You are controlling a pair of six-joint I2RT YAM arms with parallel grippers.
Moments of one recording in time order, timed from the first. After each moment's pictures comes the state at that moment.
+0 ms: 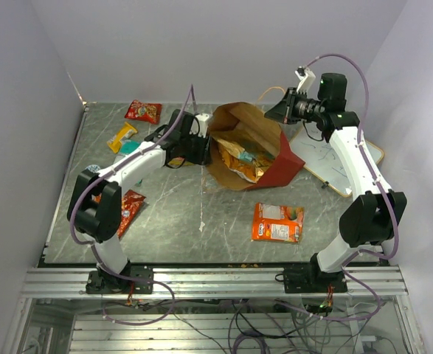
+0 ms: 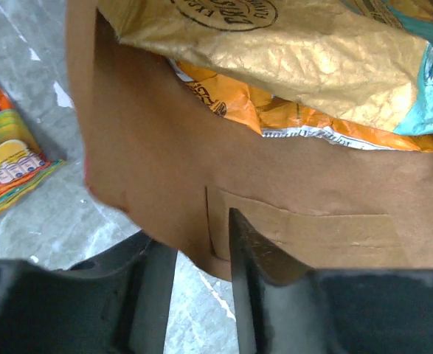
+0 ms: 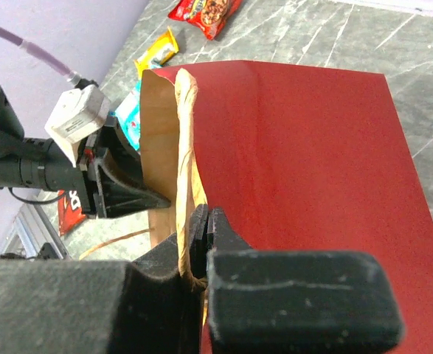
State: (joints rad) left arm -0.52 1.72 1.34 -0.37 0.28 -0.15; right arm 0.10 1.63 1.61 -0.42 -0.74 0.23
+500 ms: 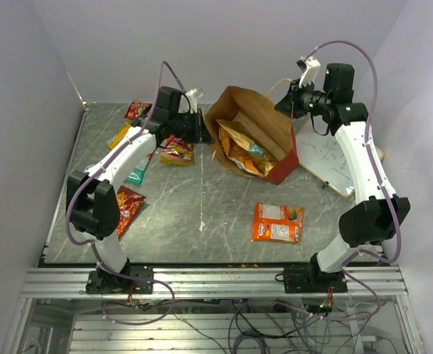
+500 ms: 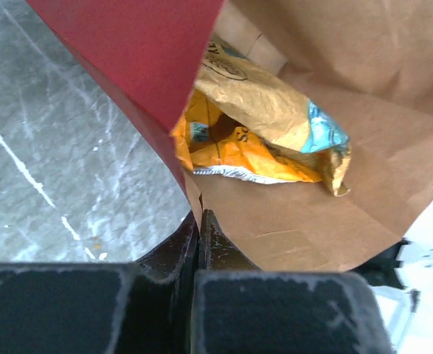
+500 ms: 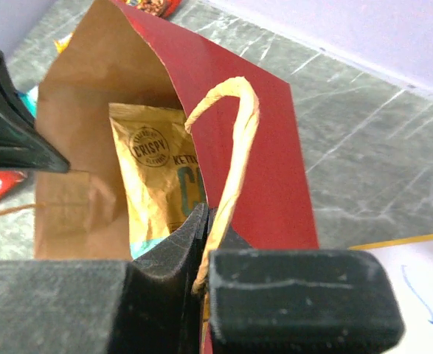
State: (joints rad) left arm -0.43 1.75 1.55 -0.45 0.53 -0.39; right arm 0.10 1.64 1.74 -0.58 -0.60 -0.03
